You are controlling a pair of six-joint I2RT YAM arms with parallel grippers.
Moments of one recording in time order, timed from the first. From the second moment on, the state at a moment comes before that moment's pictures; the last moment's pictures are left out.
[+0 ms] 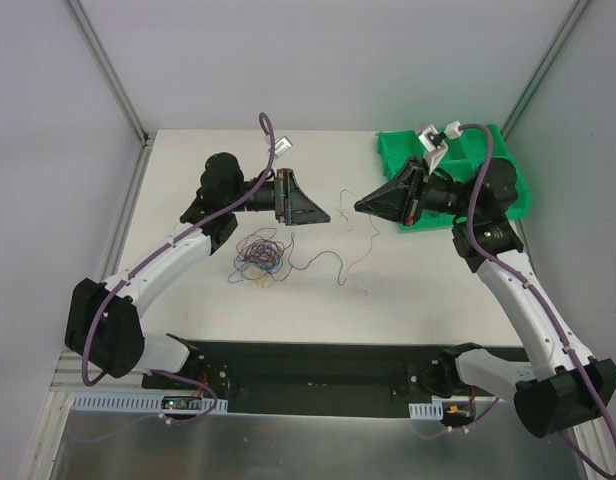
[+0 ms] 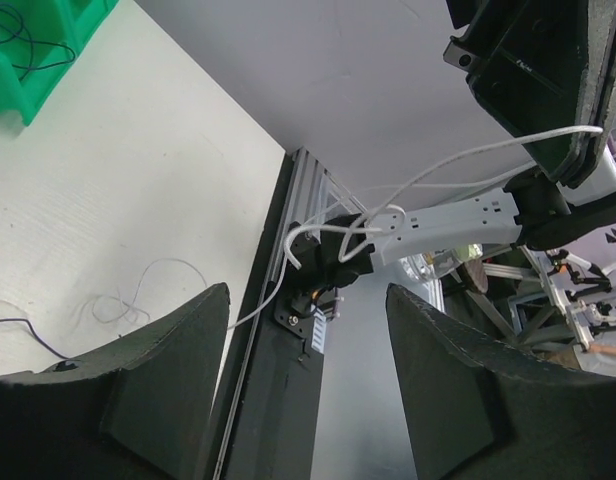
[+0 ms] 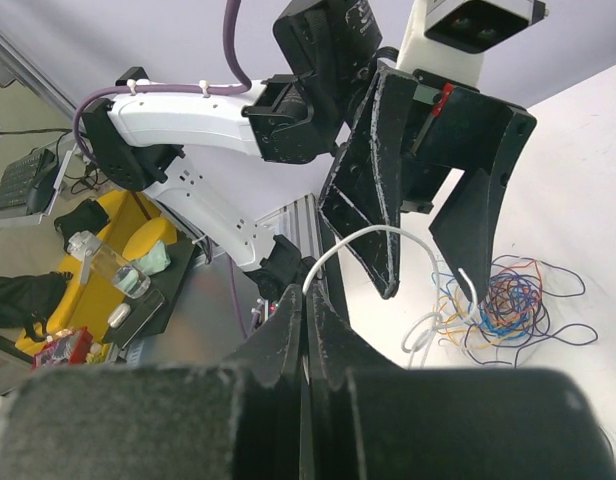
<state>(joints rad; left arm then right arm) -0.48 1.36 1.03 0.29 1.01 -0.84 0.33 1.09 1.08 0.24 -1.13 0.71</state>
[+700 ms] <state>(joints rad) -0.50 1.40 1.06 0.38 1.01 -0.92 0.36 1.09 1.08 0.25 -1.16 0.72</state>
